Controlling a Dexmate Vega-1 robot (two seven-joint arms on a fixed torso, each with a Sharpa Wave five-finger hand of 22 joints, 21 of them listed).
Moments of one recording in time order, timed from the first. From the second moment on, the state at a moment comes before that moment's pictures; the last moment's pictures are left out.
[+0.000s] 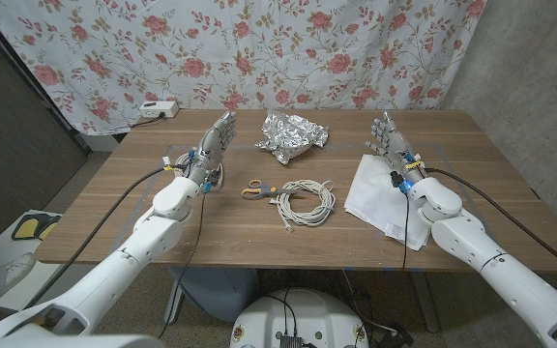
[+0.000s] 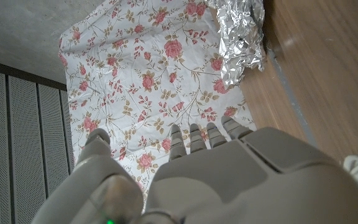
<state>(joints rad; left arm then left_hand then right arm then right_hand) 0.93 0.58 0.36 -1.46 -0.58 -0.37 -0.03 0.26 -0.04 0.42 -0.15 0.17 0.11 -0.11 0.18 0.18 0.03 -0.03 0.22 0.20 -0.05 -0.01 0.18 0.18 0.01 0.04 0.19 0.17 -0.98 -0.60 -0.33 -1.51 0.66 0.28 0.00 0.34 0.06 -0.11 0.03 0.20 0.00 0.03 0.19 0.18 0.02 0.06 0.20 0.22 -0.05 0.04 0.20 0.22 0.13 0.20 0.19 0.17</state>
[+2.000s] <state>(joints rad) 0.96 0.75 0.37 -1.61 -0.18 -0.32 0.14 0.37 -0.02 0.45 -0.17 0.18 0.07 -0.12 0.19 0.18 0.06 -0.07 0.23 0.20 -0.08 -0.03 0.18 0.18 -0.07 0.04 0.18 0.17 -0.98 -0.60 -0.32 -1.52 0.64 0.28 -0.03 0.37 0.06 -0.10 0.01 0.20 0.00 0.03 0.19 0.18 0.02 0.06 0.20 0.21 -0.06 0.03 0.20 0.21 0.11 0.19 0.19 0.17</state>
